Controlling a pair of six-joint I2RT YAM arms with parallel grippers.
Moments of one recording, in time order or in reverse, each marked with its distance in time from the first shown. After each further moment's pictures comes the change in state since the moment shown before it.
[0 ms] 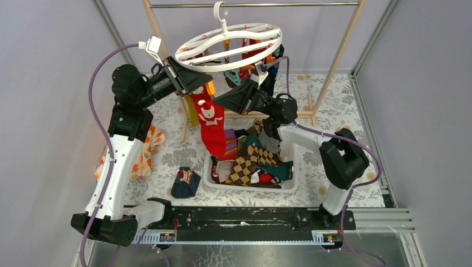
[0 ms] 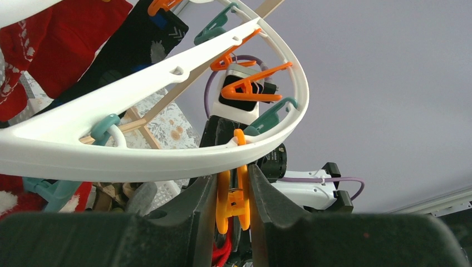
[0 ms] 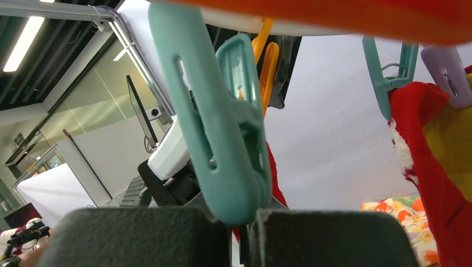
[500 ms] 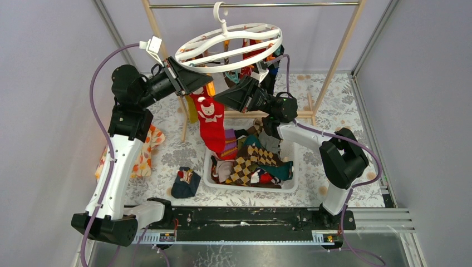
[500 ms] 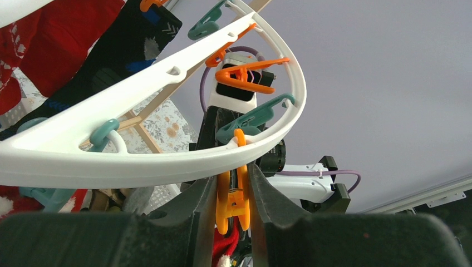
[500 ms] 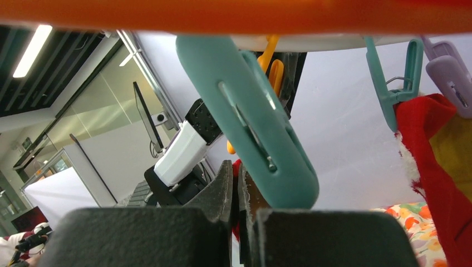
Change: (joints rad) left arm 0.006 0.000 -0.008 0.022 0.032 -0.006; right arm -0.002 0.002 0.021 0.002 0.015 0.030
